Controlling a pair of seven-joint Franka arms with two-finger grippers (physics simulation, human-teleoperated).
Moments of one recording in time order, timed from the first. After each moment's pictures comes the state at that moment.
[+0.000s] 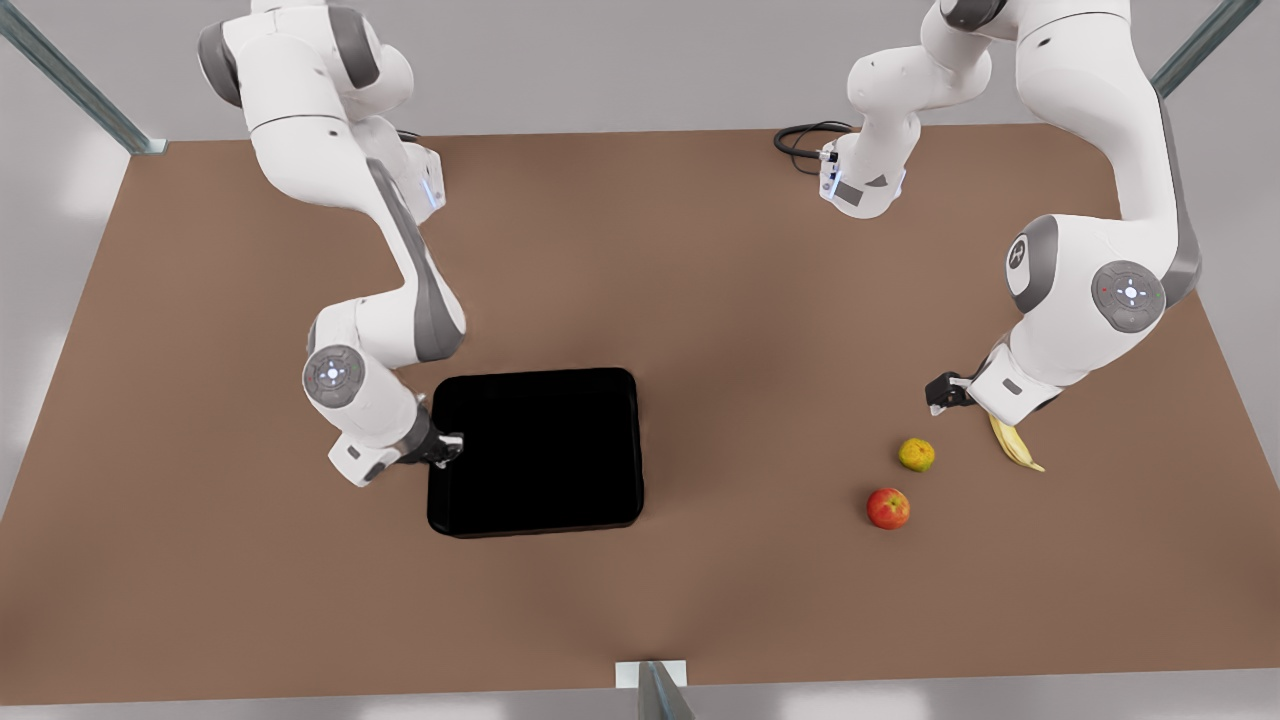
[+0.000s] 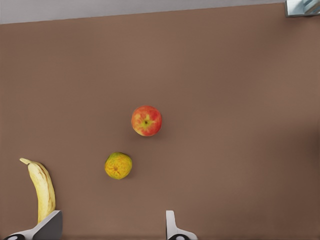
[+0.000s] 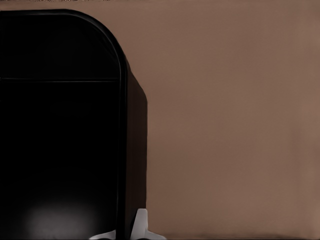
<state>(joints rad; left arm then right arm) 0.13 0.25 -0.26 -1.61 0.06 1.87 -0.05 0.41 0.45 -0.18 -1.61 0.14 2.10 0.13</state>
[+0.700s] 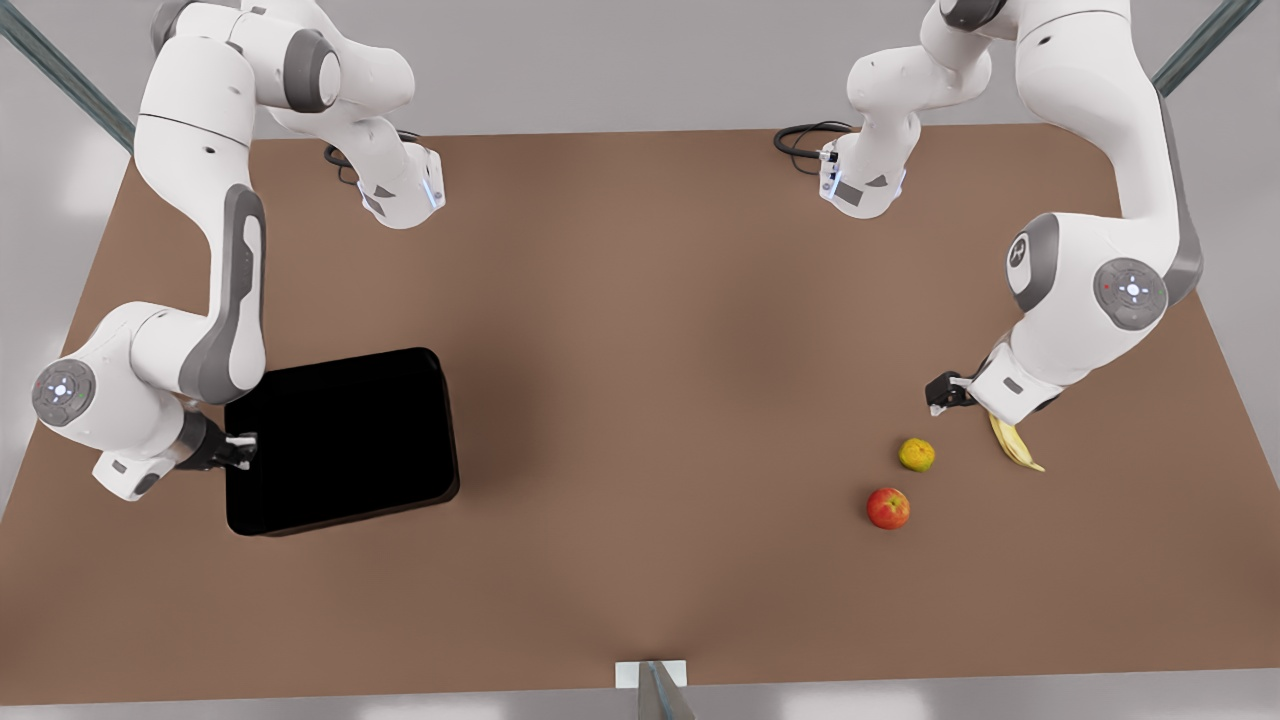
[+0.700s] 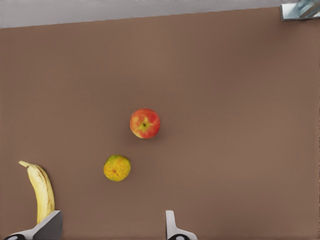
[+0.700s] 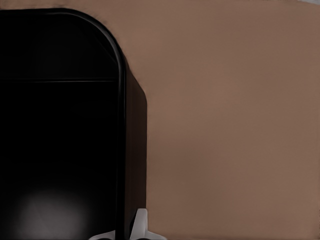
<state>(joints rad) 0.13 0.25 -0.26 -1.59 0.06 1.87 -0.05 0.30 0.45 -0.51 -1.60 0.22 1.98 -0.49</state>
